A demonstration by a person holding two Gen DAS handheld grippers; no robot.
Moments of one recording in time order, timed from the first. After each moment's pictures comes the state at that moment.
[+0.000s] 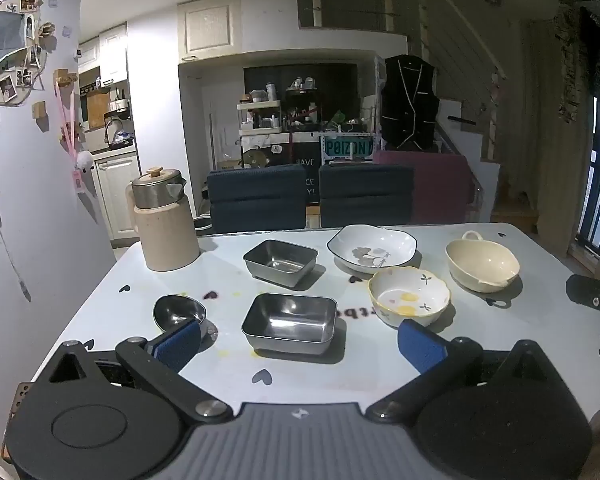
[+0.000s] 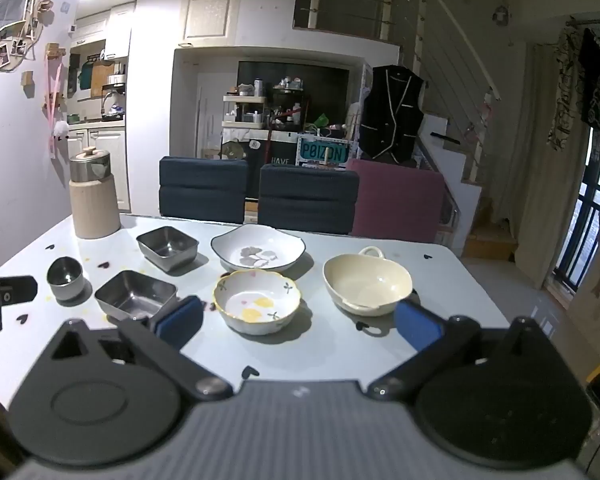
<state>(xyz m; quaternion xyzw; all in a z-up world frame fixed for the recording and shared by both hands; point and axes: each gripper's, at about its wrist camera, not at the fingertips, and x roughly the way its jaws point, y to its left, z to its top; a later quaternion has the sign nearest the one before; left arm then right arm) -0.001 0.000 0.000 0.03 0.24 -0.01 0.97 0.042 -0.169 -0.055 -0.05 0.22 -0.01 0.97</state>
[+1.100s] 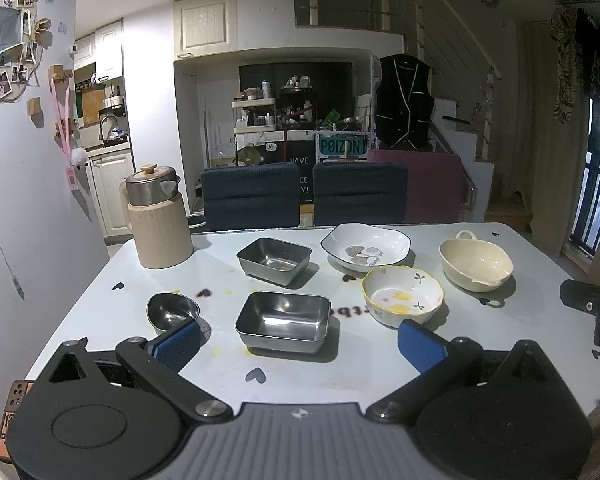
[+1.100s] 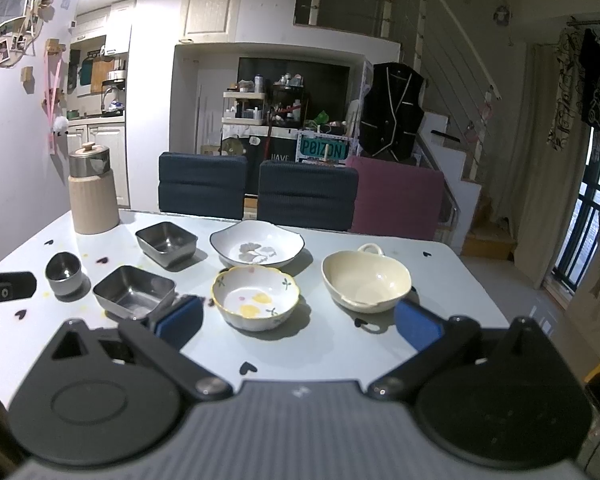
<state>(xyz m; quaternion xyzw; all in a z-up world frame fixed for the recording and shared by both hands) -0.002 -0.003 0.001 0.03 0.25 -0.01 0.97 0.043 -0.169 -0.056 -0.05 0.22 -0.02 0.97</state>
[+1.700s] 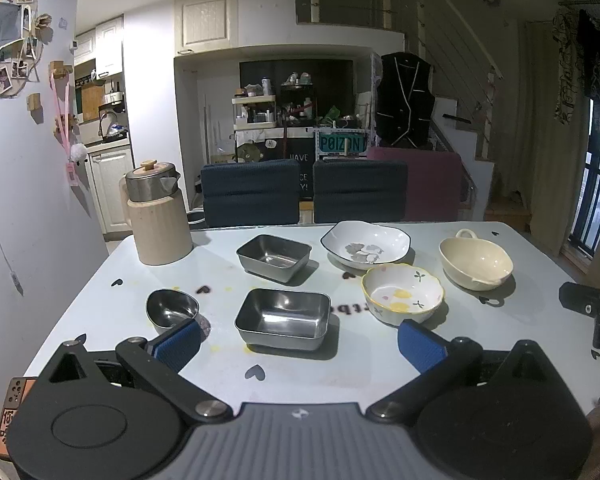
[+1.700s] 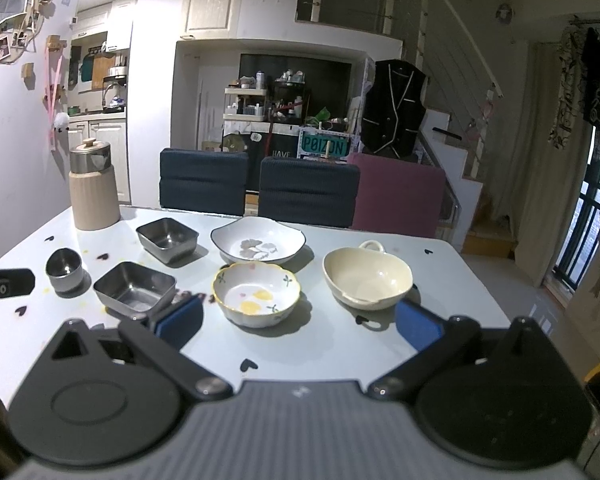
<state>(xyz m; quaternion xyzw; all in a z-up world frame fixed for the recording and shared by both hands) -0.001 -0.016 -0.012 0.03 0.25 -0.01 0.97 0.043 -0.168 -0.059 -0.05 0.23 -0.02 0.97</state>
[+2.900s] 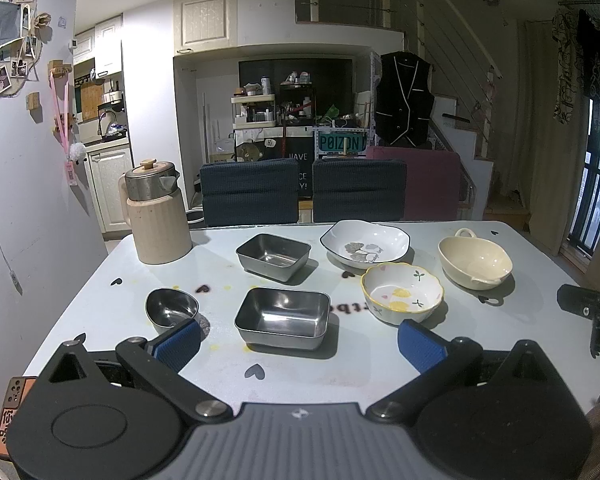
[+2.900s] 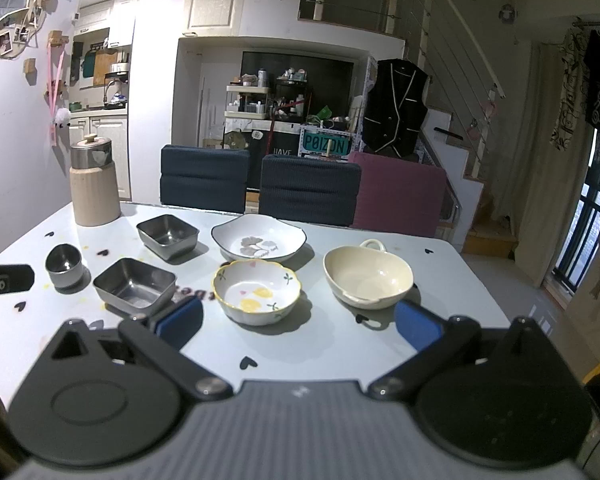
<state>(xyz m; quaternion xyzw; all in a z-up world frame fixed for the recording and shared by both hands) 0.004 -0.014 -0.014 0.02 0.25 -0.01 0.97 0.042 -0.168 -0.061 -0.05 0.23 -0.02 0.97</state>
